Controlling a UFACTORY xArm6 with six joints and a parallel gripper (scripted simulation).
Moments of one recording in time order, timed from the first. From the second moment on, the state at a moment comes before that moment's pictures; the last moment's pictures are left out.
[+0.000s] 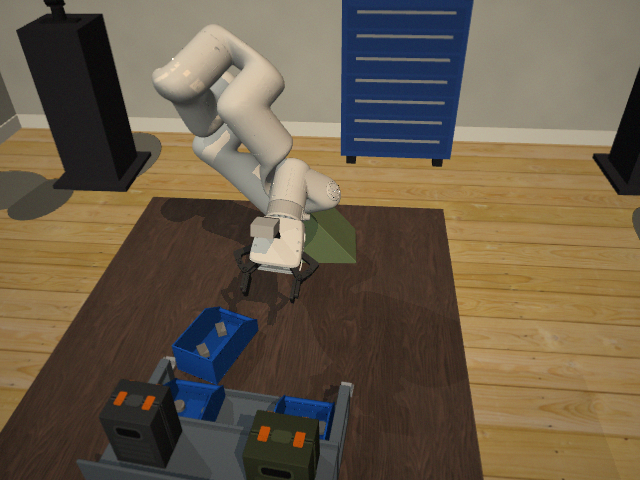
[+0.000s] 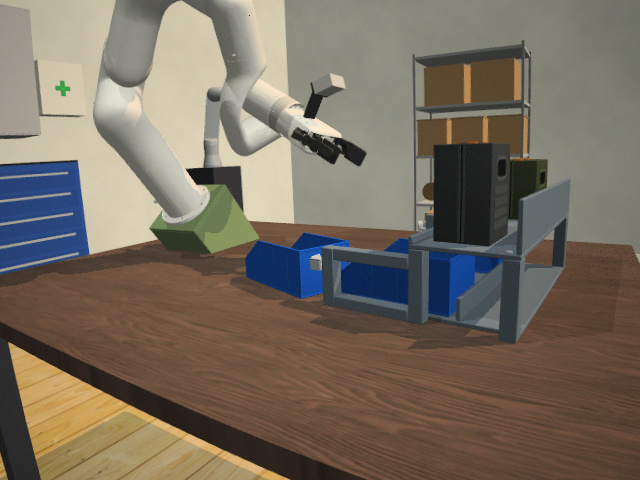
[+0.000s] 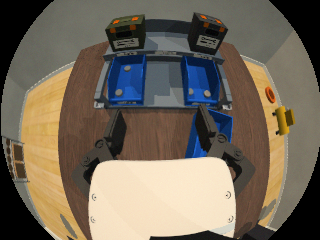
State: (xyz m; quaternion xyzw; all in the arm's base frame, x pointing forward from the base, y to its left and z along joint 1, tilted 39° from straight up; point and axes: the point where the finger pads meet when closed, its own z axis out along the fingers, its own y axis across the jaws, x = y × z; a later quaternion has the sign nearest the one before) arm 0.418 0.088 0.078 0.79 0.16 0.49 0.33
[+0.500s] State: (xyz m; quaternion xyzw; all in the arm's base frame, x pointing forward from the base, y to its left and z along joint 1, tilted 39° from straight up) arm 0.418 0.088 0.086 0.79 0.16 0.49 0.33
